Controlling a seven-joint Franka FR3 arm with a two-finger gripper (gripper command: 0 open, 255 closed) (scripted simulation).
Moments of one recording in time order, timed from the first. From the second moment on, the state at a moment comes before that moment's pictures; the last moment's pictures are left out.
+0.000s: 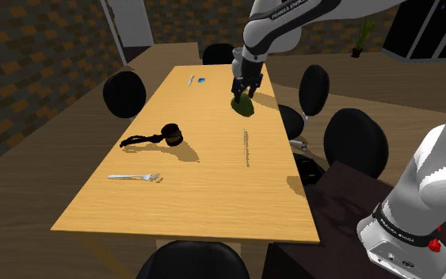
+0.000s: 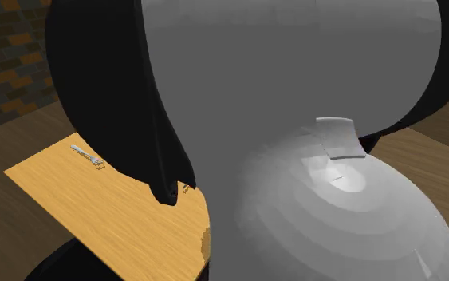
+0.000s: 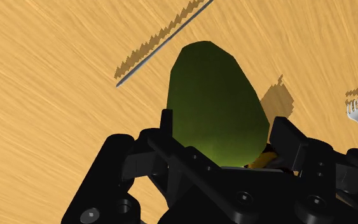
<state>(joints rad) 0.11 0.04 -0.17 -2.03 0.17 2.24 -0.13</state>
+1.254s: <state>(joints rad) 0.21 0.65 -0.09 -1.19 0.16 2.01 0.11</state>
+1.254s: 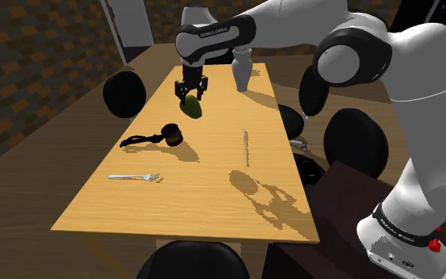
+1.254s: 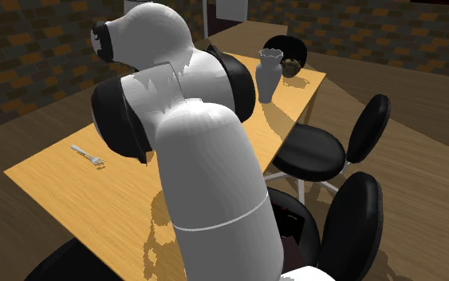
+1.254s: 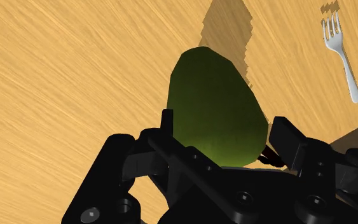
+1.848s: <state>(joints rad) 0.21 0.68 -0.09 -1.26 0.17 2.11 0.10</state>
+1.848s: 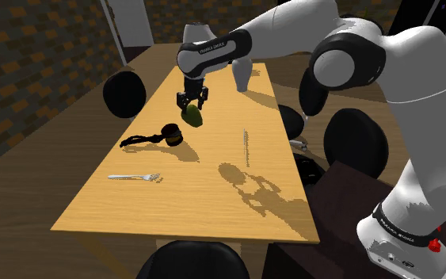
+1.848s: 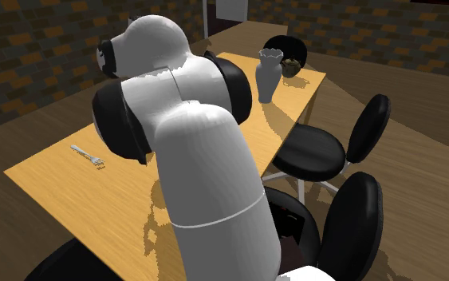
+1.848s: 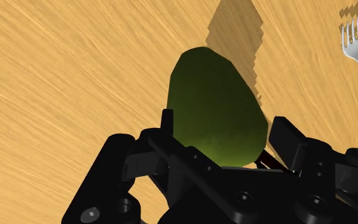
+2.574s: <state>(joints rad) 0.21 0.72 -0.08 -1.32 0.18 2.23 0.09</state>
